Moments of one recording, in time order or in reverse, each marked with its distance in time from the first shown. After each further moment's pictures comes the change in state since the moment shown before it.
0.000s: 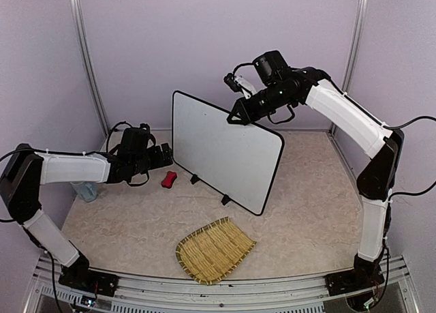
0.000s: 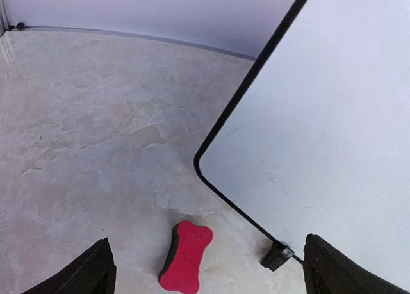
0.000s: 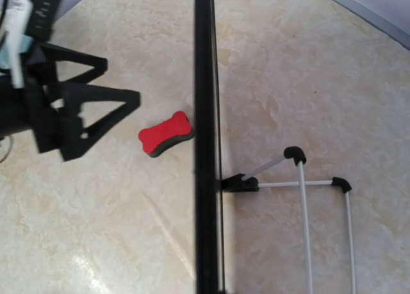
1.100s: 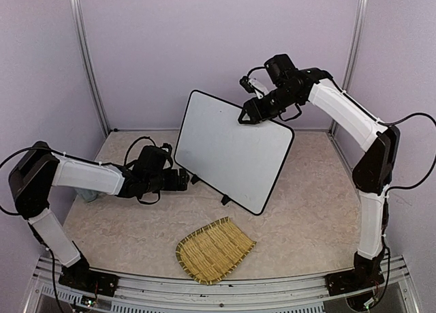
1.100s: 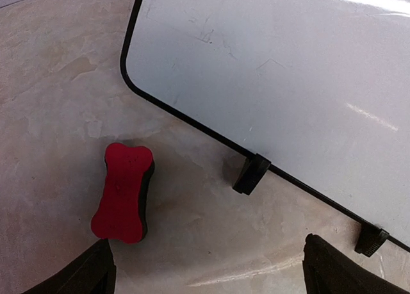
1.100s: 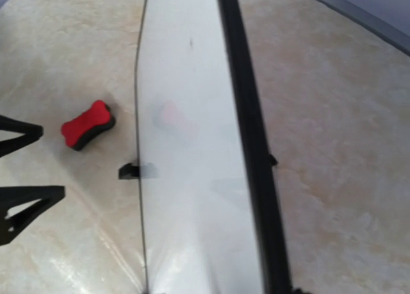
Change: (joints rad) left arm -0.151 0.068 -0.056 0.009 0.043 0.073; right arm -0.124 0.061 0.039 -0.052 0.018 -0.035
